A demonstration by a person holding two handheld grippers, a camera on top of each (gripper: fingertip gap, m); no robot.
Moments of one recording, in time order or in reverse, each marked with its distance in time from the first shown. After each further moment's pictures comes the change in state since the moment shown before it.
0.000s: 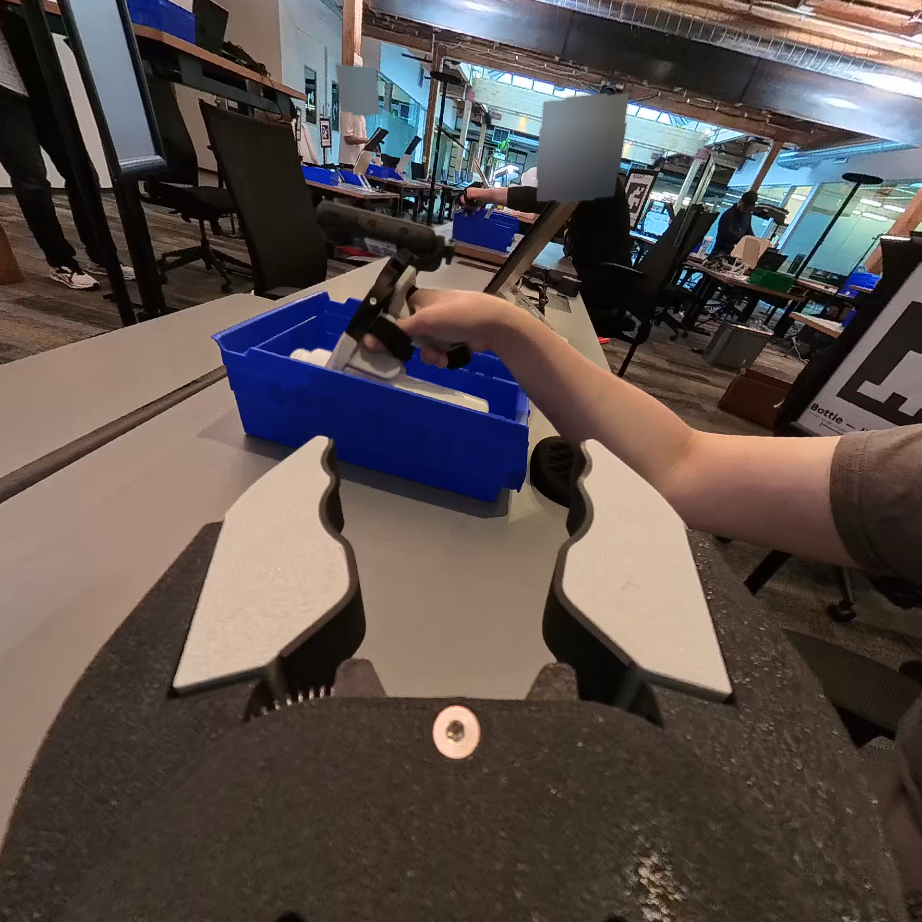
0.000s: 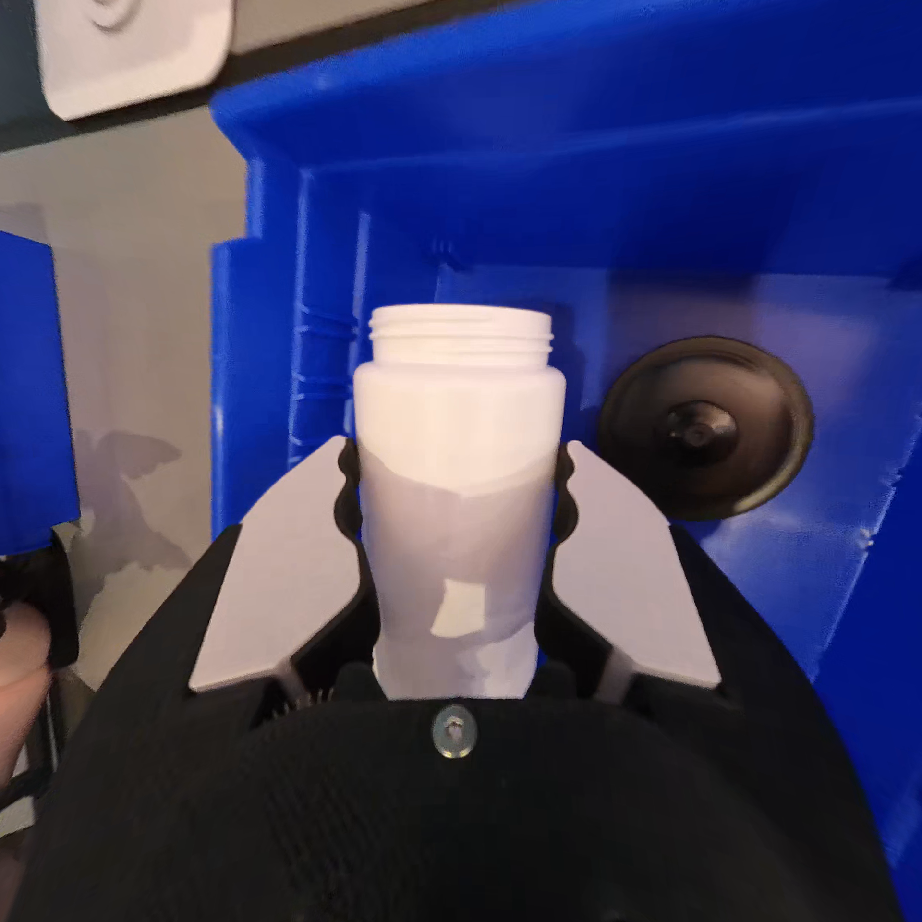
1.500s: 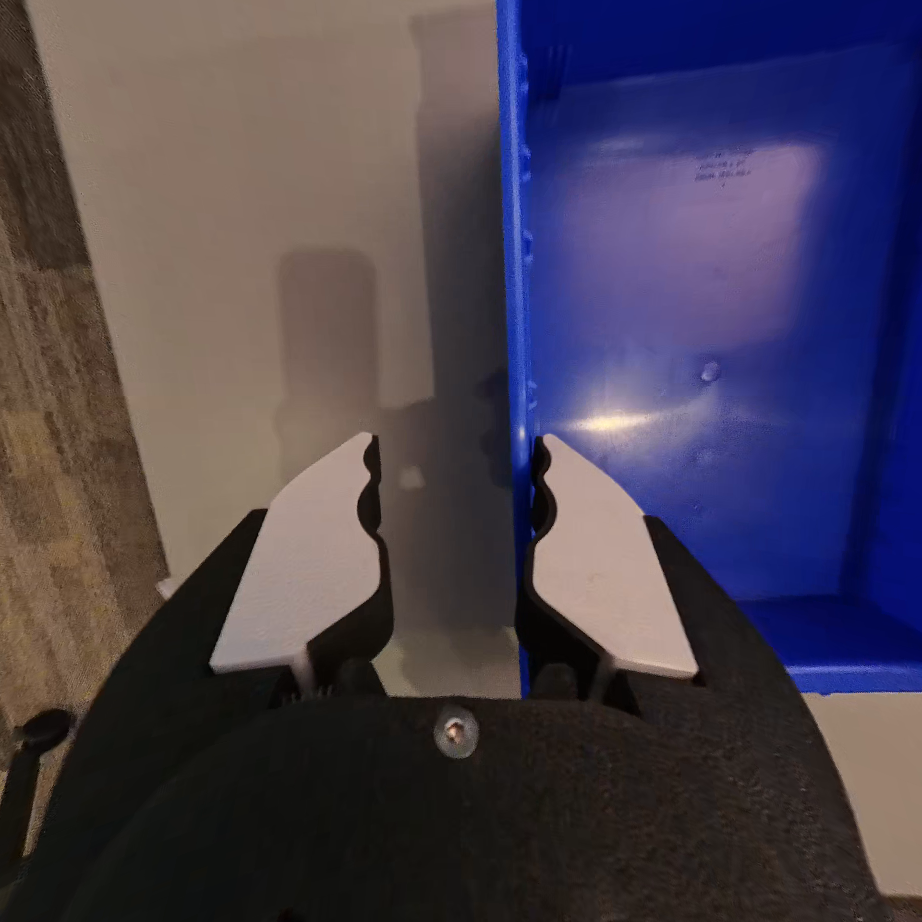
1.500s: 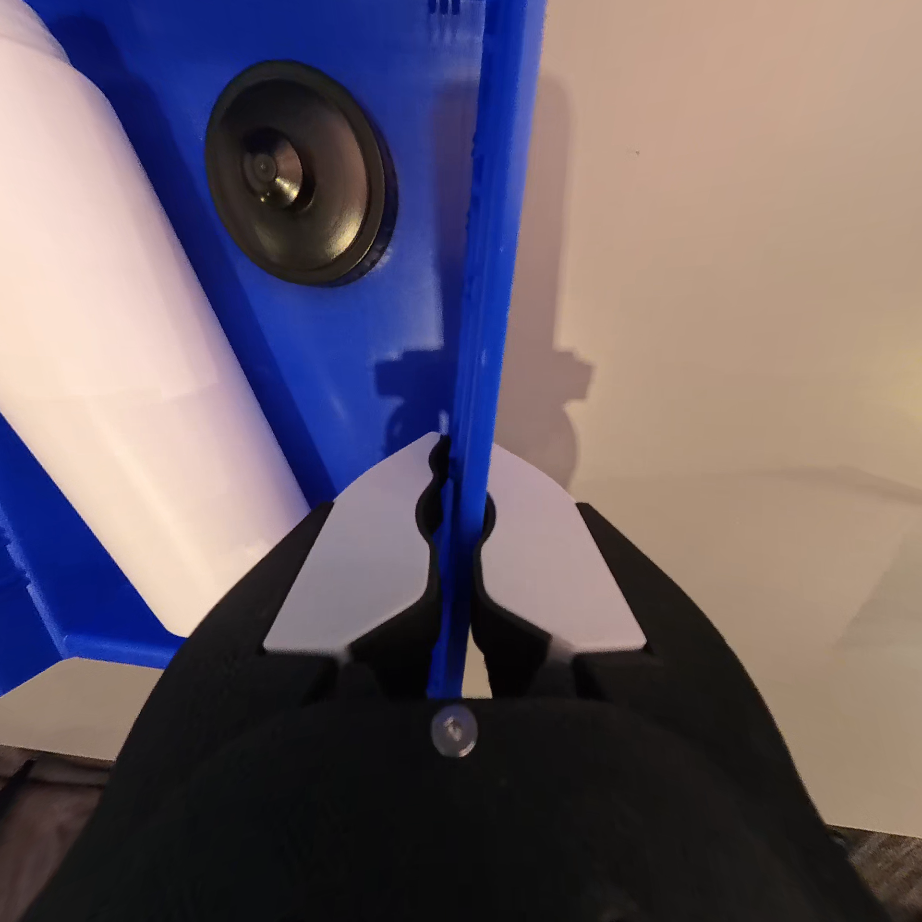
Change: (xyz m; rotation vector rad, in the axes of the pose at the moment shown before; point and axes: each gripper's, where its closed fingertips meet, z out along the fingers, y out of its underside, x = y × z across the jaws) left arm -0.171 0.094 -0.421 -0.883 -1.268 -0.622; right arm 0.111 0.060 -0.080 -0.214 0.373 -0.032
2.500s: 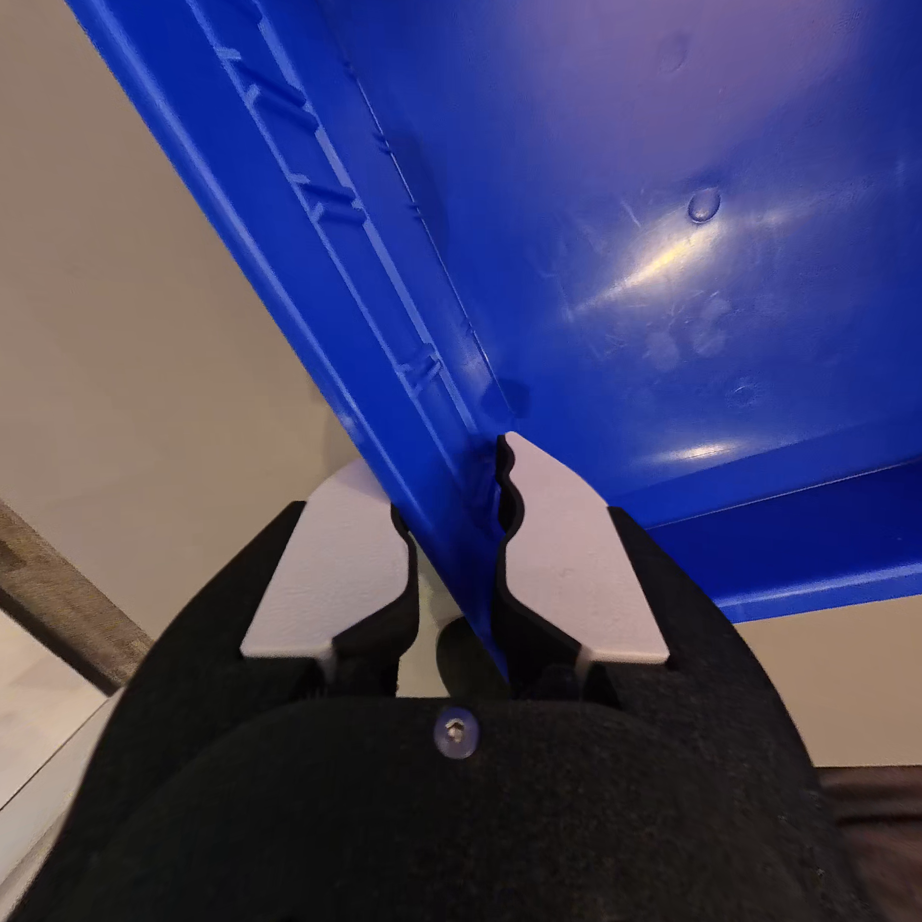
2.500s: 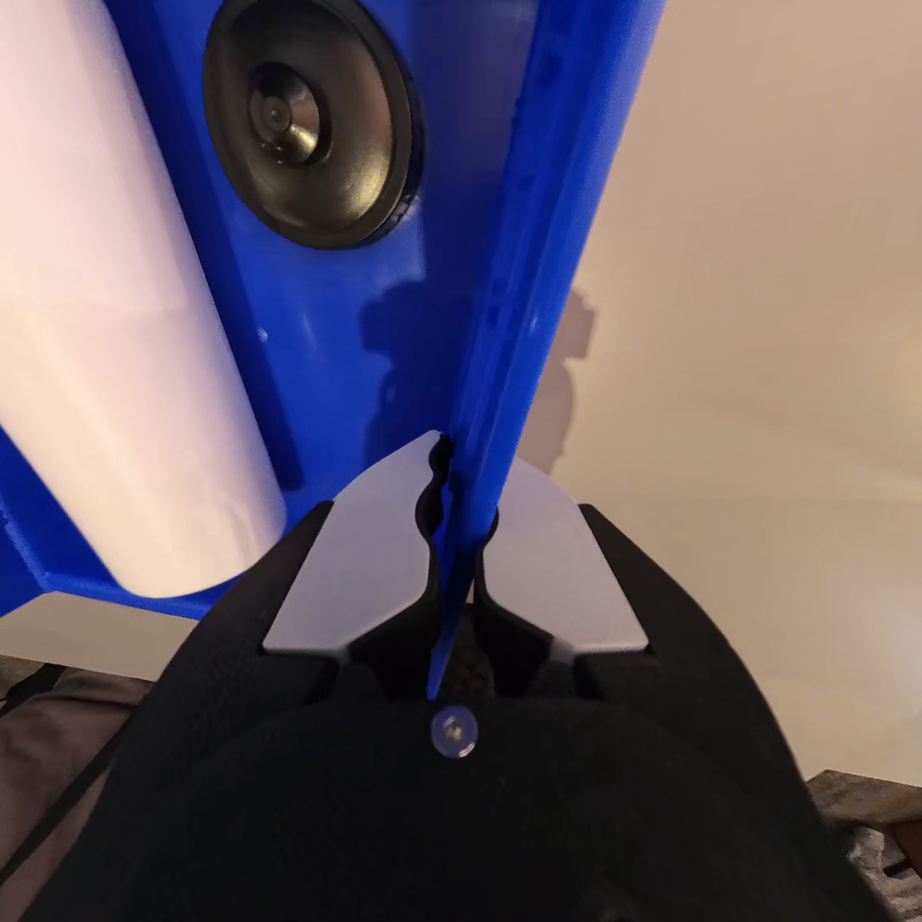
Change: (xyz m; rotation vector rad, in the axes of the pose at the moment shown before) left arm 0.157 0.011 0.011 -0.221 -0.020 0.381; right arm -0.129 0.006 0.011 -0.145 -0.015 -0.077
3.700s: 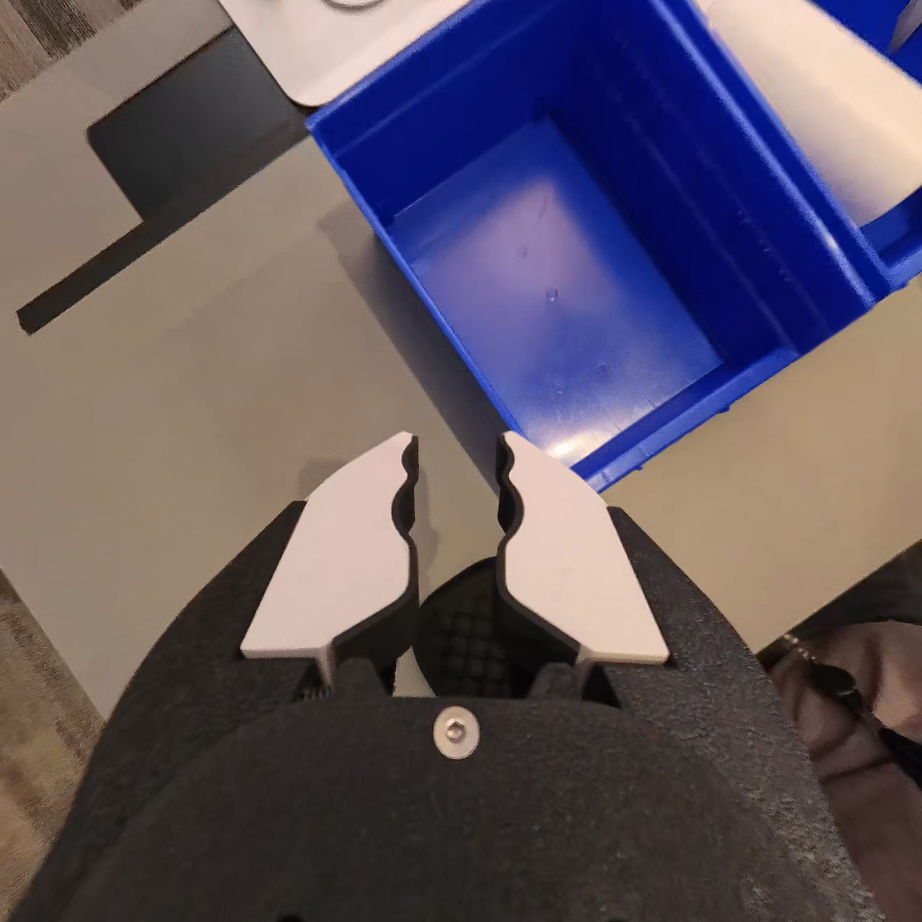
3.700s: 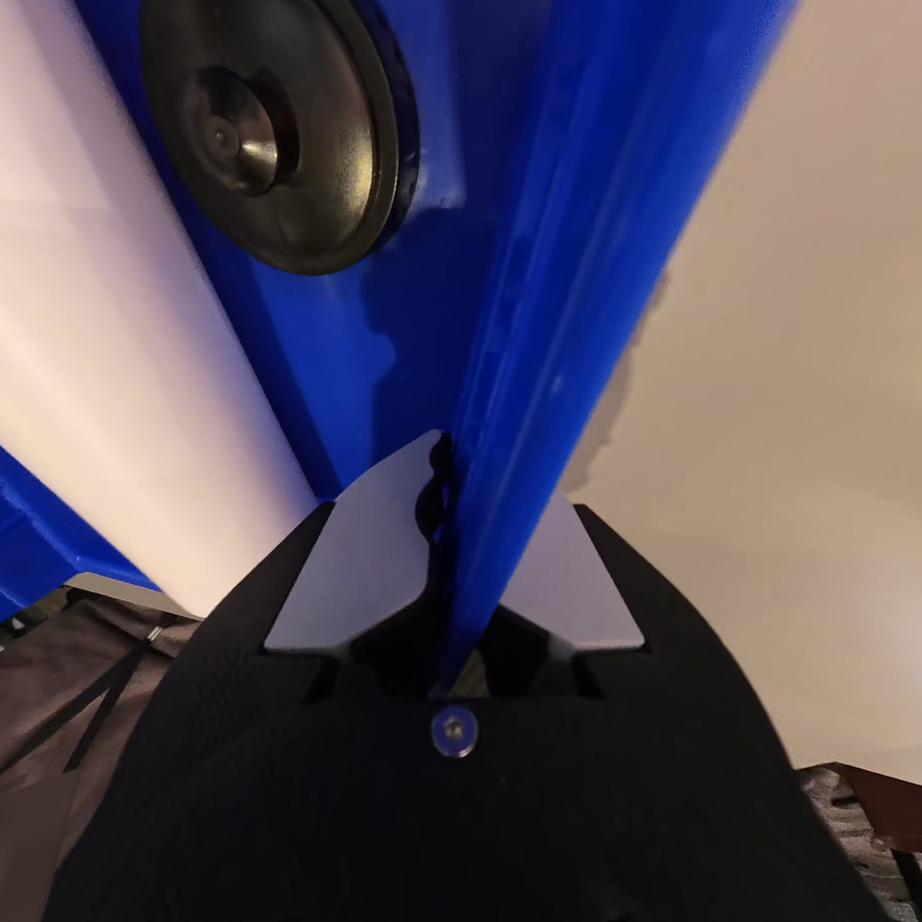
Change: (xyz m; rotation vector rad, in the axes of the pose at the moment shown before) left arm 0.024 0.023 -0.147 0.525 0.210 0.121; right arm -0.020 -0.005 0.020 -0.172 -0.083 -0.031
